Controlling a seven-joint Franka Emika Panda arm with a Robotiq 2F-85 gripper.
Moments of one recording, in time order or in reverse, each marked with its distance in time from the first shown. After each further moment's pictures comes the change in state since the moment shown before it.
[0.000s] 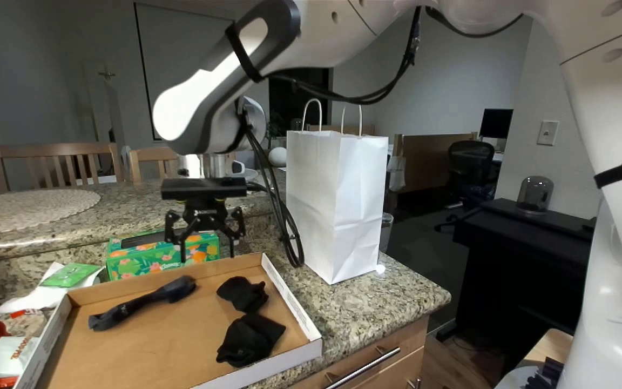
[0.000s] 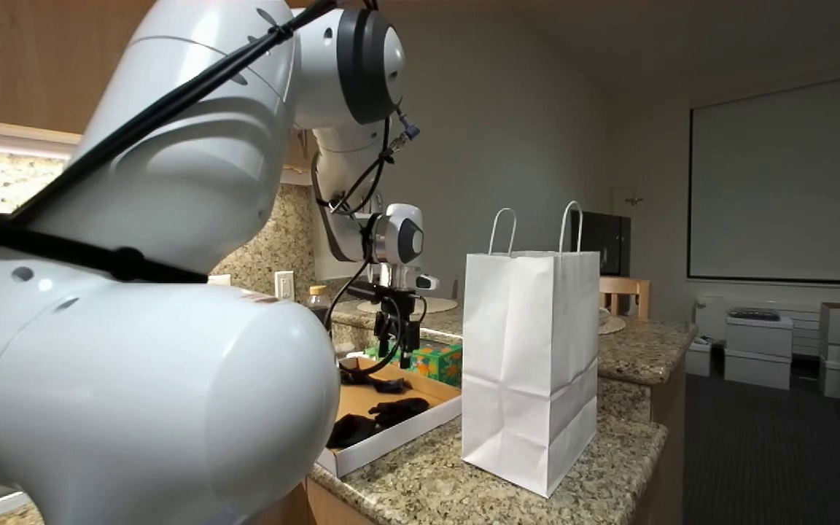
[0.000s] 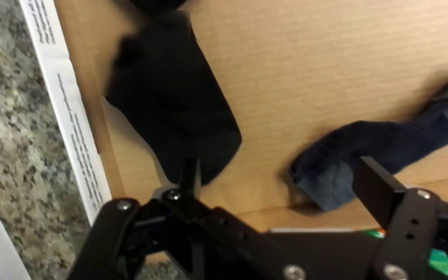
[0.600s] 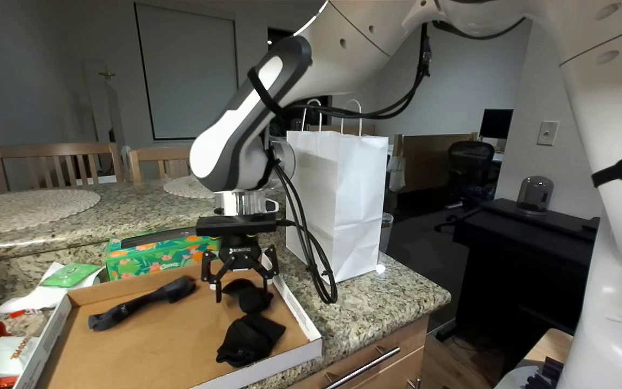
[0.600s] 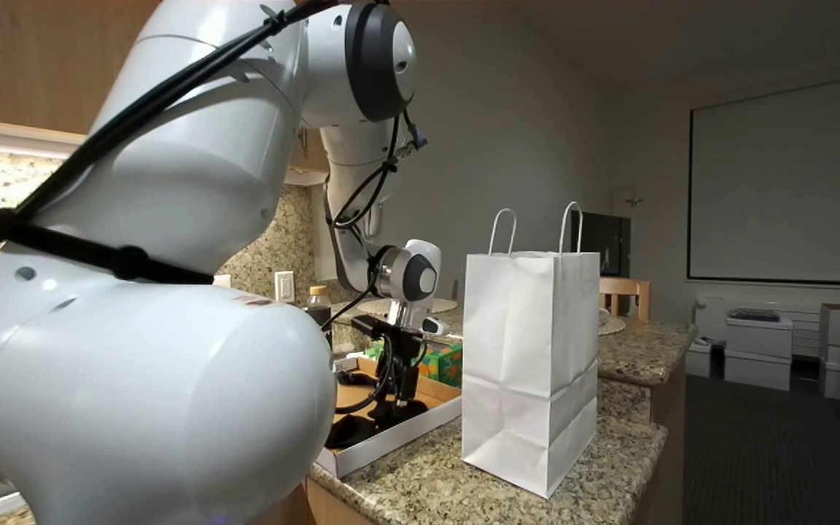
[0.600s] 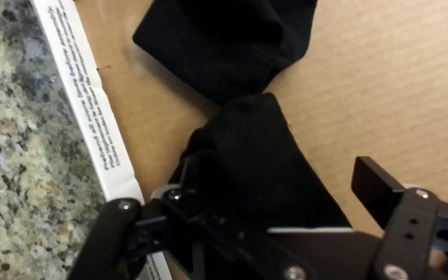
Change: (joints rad) arm -0.057 0.000 0.000 -0.196 0.139 0.039 0.001
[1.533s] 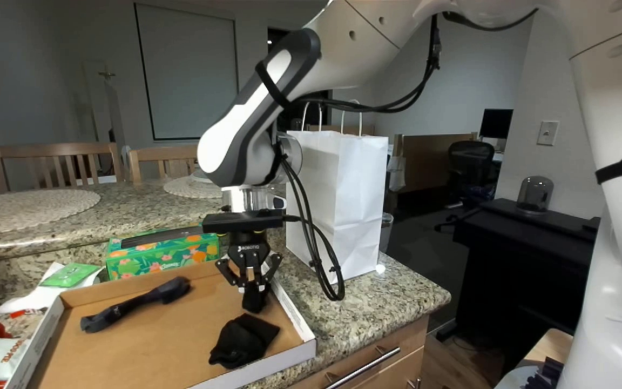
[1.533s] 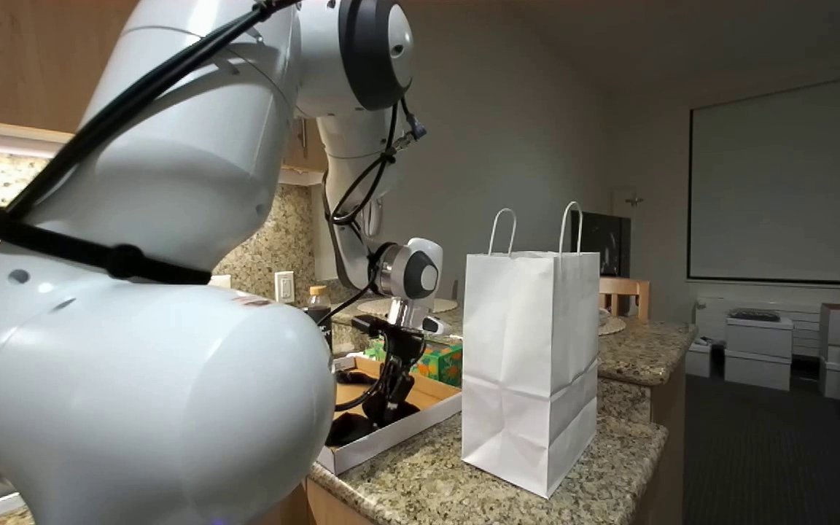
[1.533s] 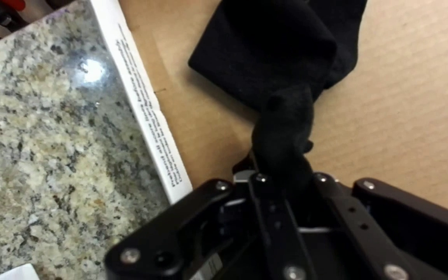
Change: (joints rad) arm -0.008 -0.044 -0.007 -0.044 0.000 -0.039 0.042
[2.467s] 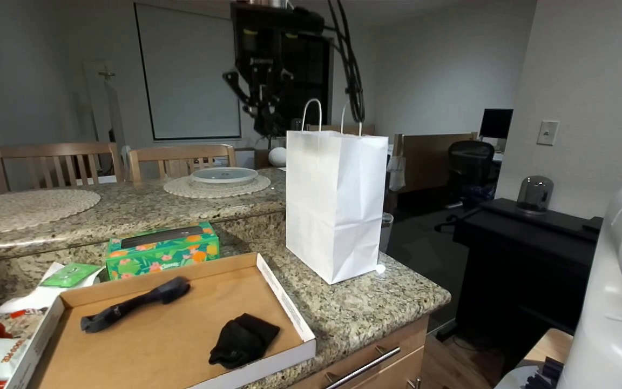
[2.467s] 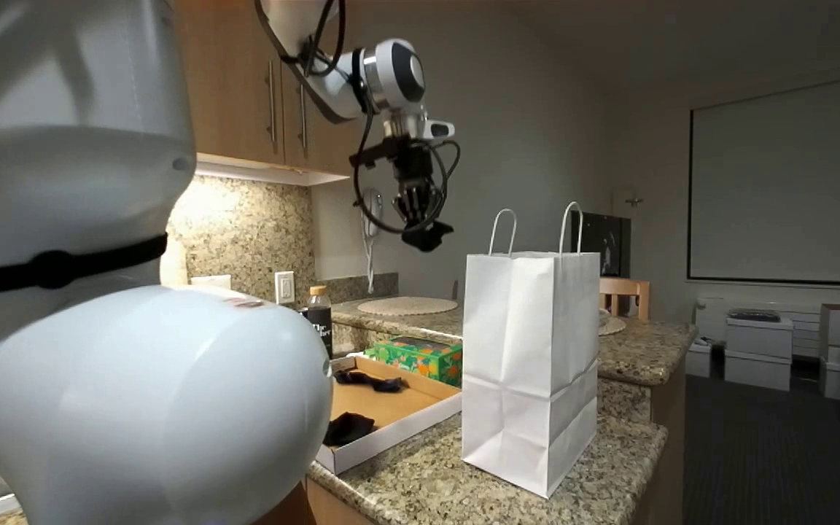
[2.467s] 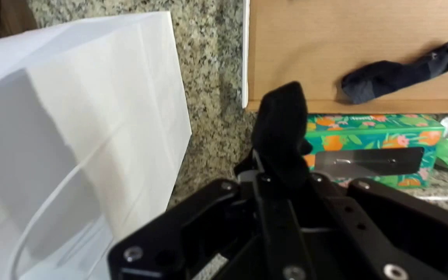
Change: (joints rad) arm -0.043 -0.487 0.017 0.227 -0.303 -0.358 -0.231
